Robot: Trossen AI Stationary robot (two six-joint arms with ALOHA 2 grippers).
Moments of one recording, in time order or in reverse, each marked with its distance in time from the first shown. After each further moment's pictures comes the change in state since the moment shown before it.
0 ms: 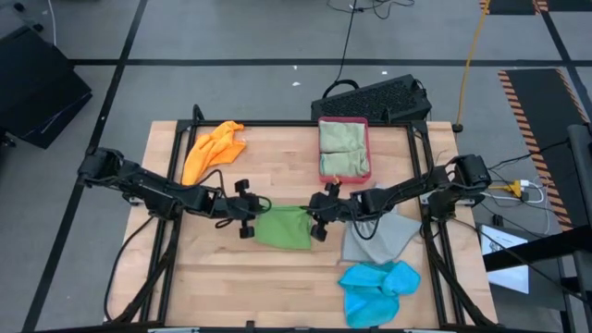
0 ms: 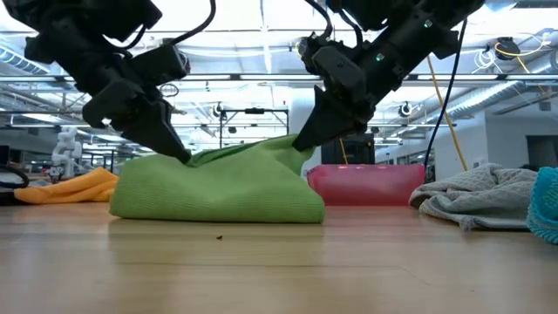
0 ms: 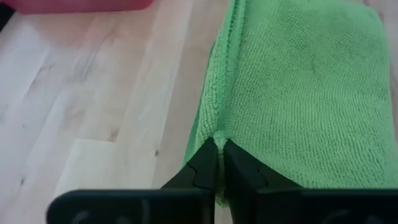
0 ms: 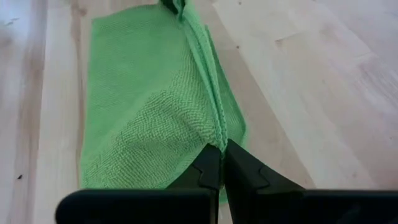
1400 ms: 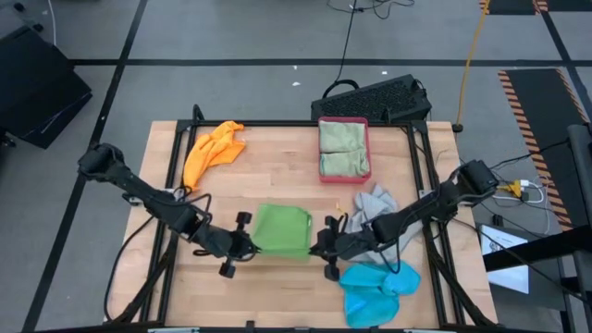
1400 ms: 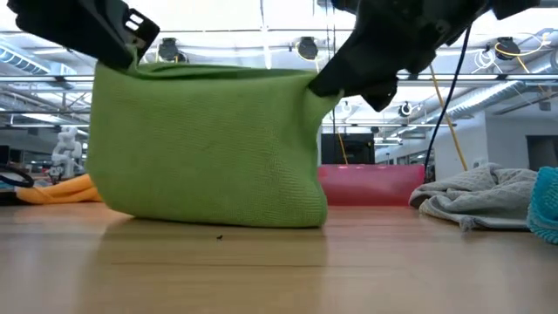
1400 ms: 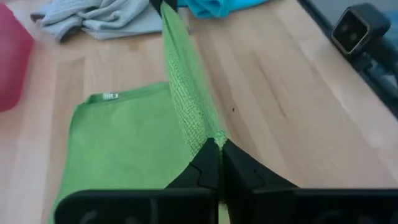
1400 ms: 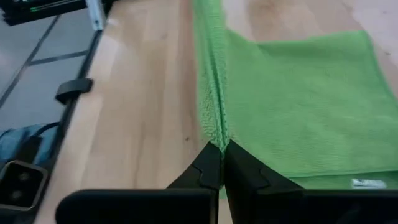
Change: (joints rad) left arm -0.366 -0.034 0.209 -0.168 0.064 0.018; right arm 0.280 -0.019 0.000 0.110 -0.016 0.079
